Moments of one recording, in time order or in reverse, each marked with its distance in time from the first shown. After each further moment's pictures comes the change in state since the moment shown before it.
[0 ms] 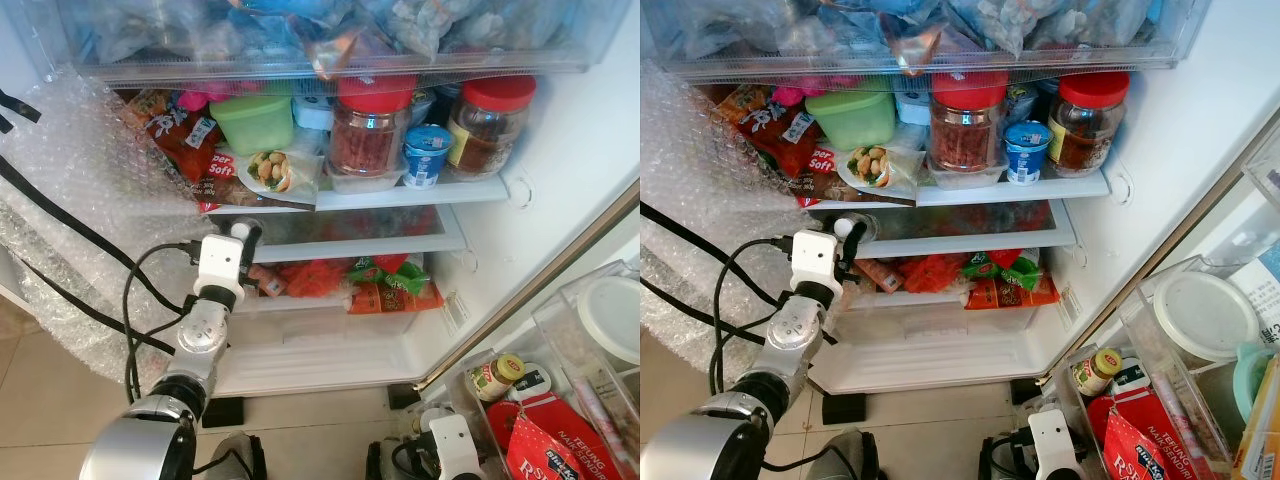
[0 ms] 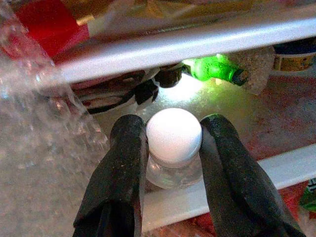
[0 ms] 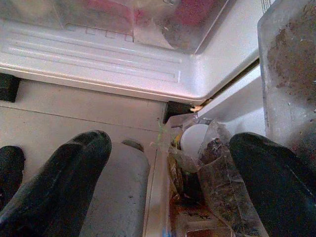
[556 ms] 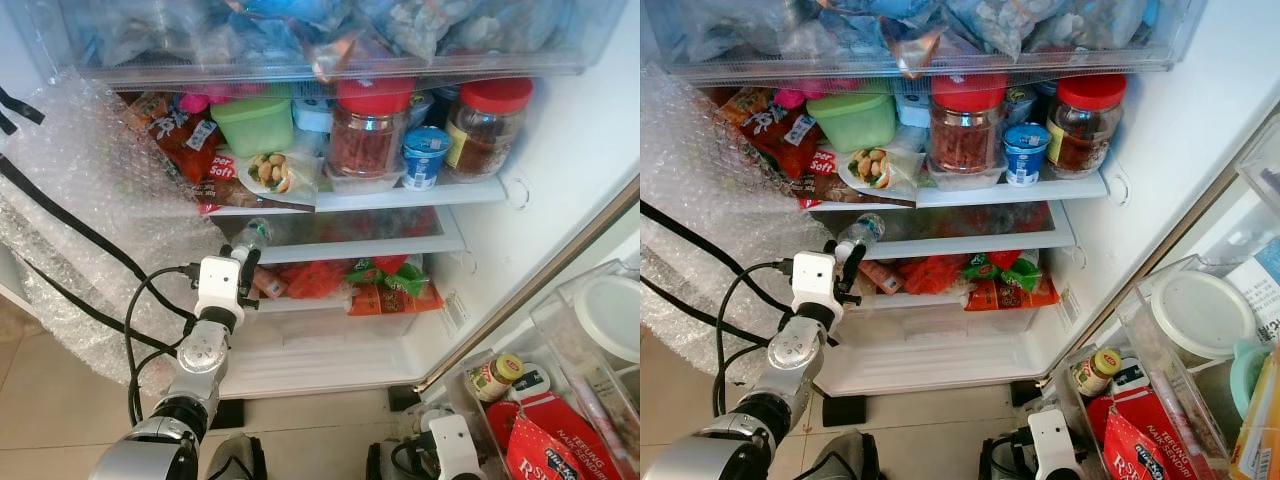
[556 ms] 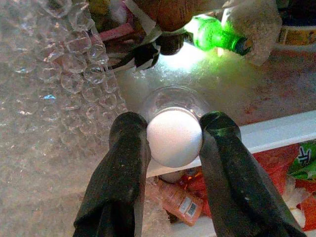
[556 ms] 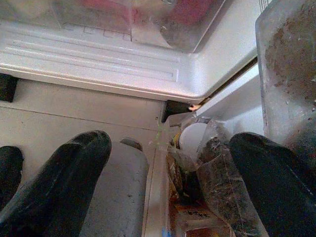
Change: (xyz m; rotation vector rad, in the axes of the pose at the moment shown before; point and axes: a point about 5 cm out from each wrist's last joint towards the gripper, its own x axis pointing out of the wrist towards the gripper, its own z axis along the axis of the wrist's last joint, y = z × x) left arm -0.012 0.001 -0.017 -0.047 0.100 0.020; right arm 0.001 0.001 0.000 0.002 0.012 -0.006
